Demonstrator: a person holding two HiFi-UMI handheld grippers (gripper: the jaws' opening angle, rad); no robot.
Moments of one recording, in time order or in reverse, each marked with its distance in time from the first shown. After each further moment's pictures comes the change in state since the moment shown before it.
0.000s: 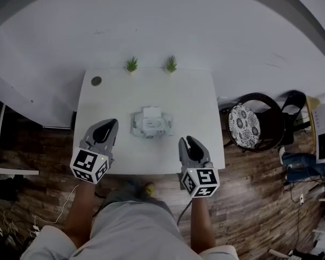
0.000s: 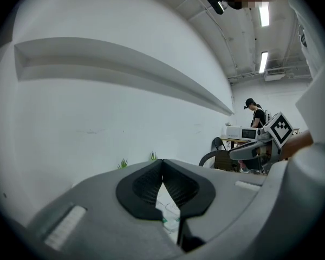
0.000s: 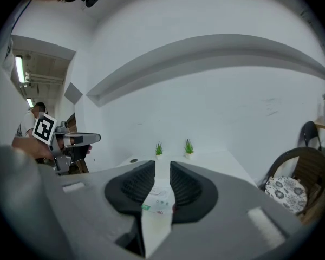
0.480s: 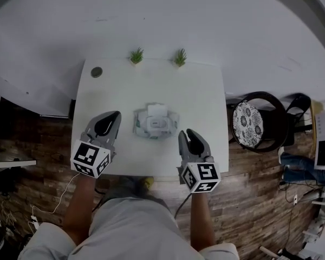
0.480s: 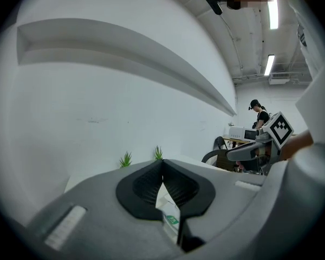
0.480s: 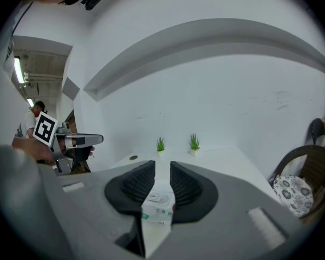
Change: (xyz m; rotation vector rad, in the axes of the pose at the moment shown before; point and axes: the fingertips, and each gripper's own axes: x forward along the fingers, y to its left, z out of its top) left arm 0.043 0.042 -0.027 -0.053 0.039 -0.003; right arm 0.069 0.002 -0.006 0.000 0.059 0.026
